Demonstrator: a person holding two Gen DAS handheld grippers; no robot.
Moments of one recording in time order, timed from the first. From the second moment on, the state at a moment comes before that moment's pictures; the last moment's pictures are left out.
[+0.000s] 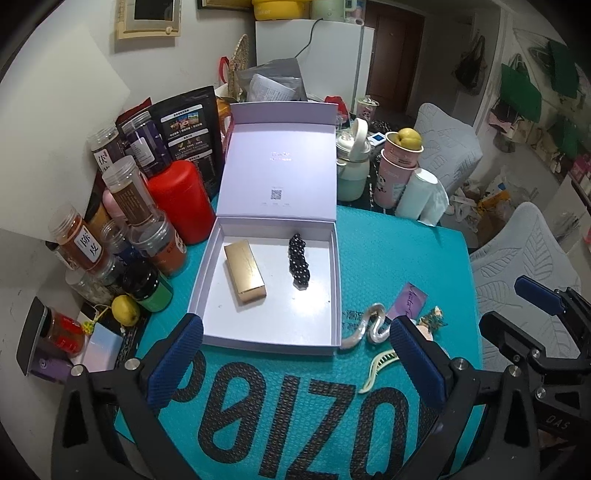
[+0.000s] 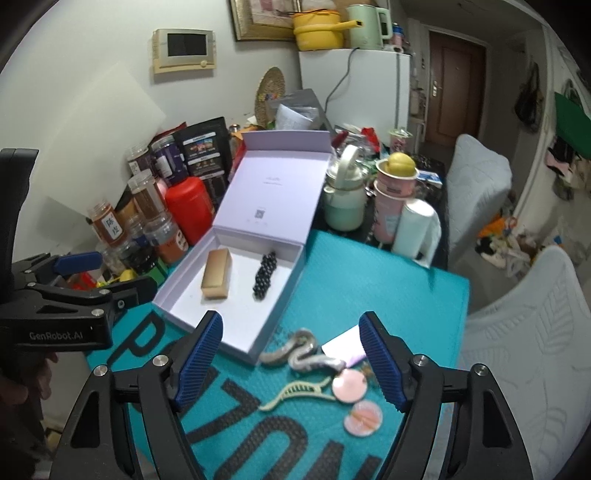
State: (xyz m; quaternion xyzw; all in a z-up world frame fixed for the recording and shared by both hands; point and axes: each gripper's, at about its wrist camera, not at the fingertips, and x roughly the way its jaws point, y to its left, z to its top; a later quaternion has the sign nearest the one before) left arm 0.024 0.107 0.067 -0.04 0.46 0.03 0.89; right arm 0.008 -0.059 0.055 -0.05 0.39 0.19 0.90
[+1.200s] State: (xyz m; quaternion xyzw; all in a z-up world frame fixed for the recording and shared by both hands) left arm 0.004 0.030 -0.003 -0.02 0.51 -0.07 0.86; right arm -0.036 -0.137 -0.004 0.00 0.45 0.12 0.89
